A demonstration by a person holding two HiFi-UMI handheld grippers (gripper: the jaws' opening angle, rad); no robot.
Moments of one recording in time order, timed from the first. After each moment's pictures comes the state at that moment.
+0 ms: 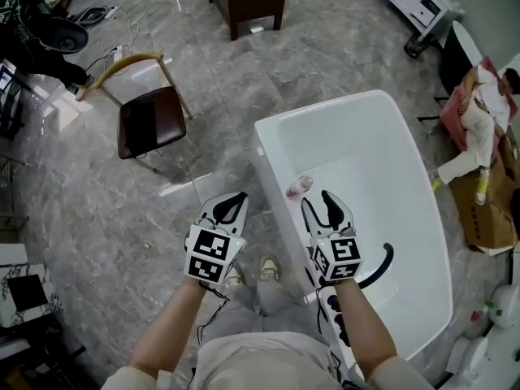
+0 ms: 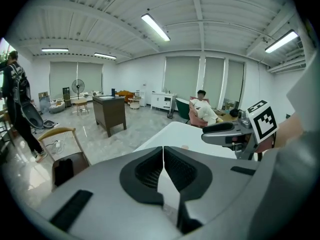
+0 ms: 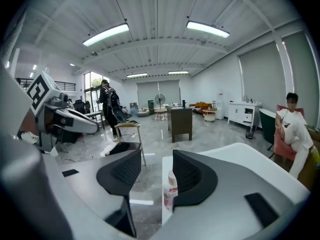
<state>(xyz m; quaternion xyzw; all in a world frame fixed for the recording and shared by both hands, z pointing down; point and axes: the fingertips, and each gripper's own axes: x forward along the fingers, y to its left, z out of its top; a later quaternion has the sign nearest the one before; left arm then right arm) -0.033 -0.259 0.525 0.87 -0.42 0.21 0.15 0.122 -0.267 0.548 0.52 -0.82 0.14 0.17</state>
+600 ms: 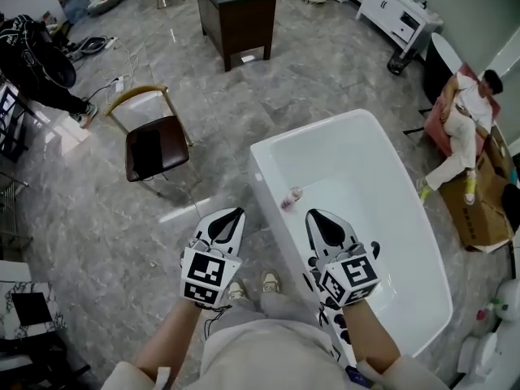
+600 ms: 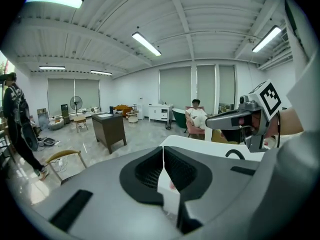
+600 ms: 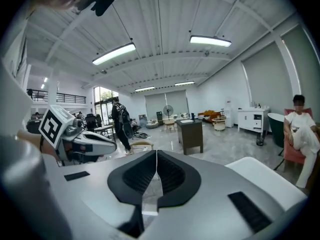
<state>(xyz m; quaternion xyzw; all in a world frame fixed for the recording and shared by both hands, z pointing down) -0.038 -0.207 0.400 0.89 -0.42 0.18 0.07 0.095 -0.204 0.381 0.48 -0.86 0.13 0.10</state>
